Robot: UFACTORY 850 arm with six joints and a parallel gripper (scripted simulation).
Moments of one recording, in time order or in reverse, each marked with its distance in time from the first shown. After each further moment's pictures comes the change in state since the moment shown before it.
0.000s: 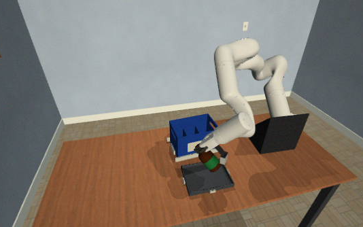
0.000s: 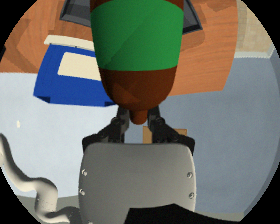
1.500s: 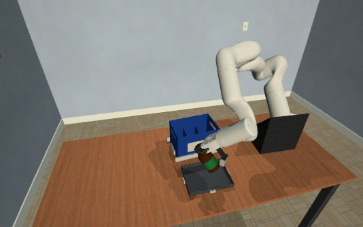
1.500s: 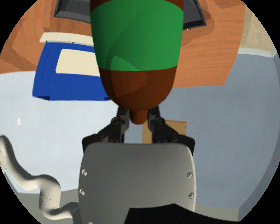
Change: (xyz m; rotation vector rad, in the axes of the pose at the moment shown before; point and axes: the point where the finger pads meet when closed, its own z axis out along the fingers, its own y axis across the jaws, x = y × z) arm 0.001 0.000 0.000 0.002 -0.099 -0.001
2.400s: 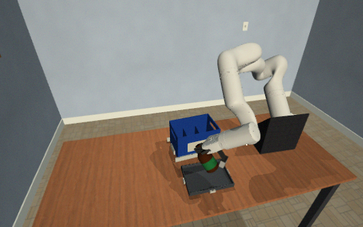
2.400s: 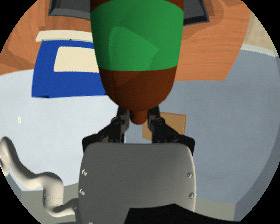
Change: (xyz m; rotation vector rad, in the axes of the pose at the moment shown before) arm 0.000 0.000 -0.002 -0.002 -0.086 0.002
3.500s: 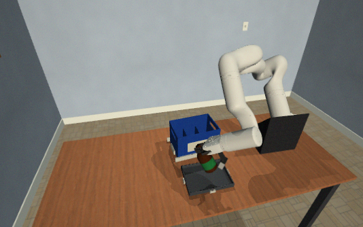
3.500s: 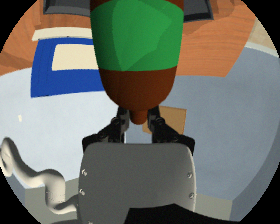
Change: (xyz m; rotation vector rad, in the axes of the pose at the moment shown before) arm 0.000 0.000 0.000 0.002 -0.074 -0.002
